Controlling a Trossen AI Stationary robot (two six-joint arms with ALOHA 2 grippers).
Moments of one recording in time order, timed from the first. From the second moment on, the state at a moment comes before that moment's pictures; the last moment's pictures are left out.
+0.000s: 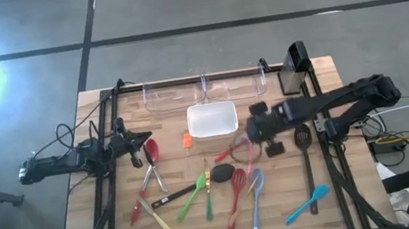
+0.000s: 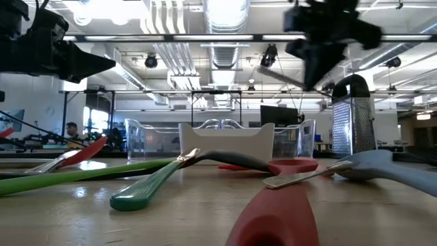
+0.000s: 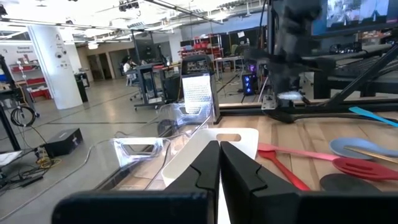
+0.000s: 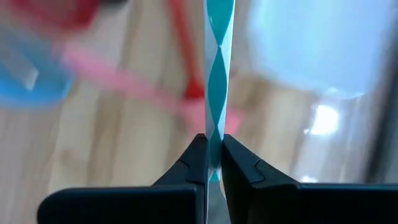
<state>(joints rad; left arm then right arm) 0.00 0.02 0.01 0.05 -0.33 0.16 0.04 1.42 1.13 -0.91 0.22 -0.19</state>
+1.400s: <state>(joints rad) 0.00 0.02 0.01 0.05 -0.33 0.16 -0.24 2.03 1.71 -1.01 0.32 -0.55</state>
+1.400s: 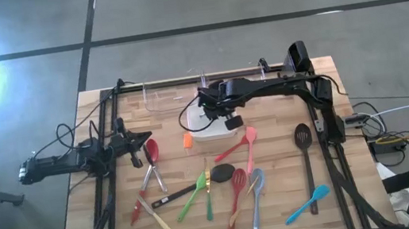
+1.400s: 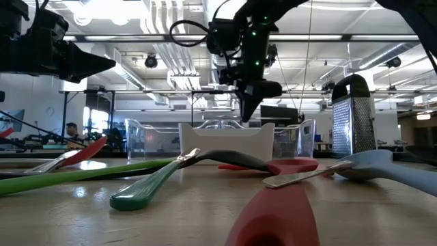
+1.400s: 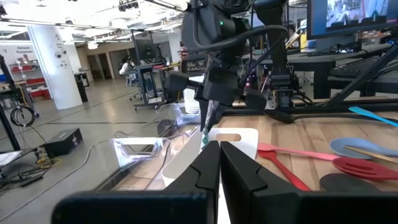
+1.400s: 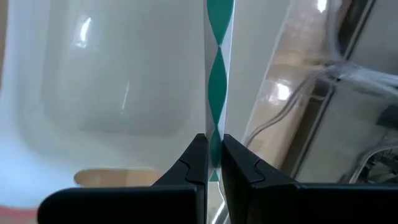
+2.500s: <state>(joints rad) 0.00 0.03 0.01 0.05 -0.33 0.16 -0.08 2.09 1.75 -0.91 0.45 -0.48</state>
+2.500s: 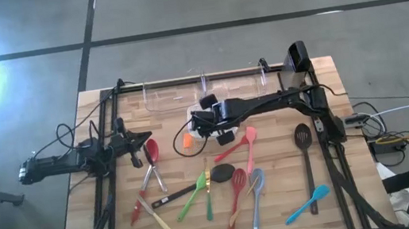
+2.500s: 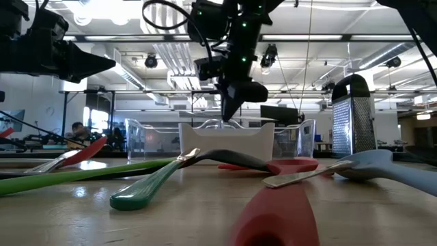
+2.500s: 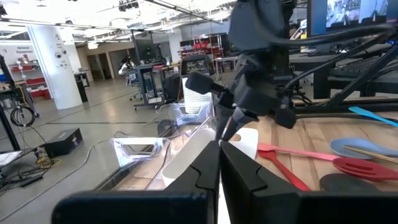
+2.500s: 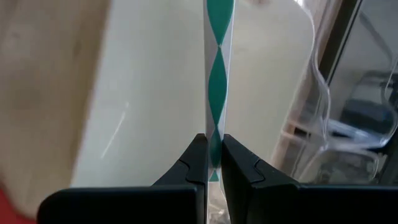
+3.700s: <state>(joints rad) 0.00 0.03 0.01 0.05 -0.33 0.16 -0.09 2.22 1.75 -0.91 0.55 -0.57</state>
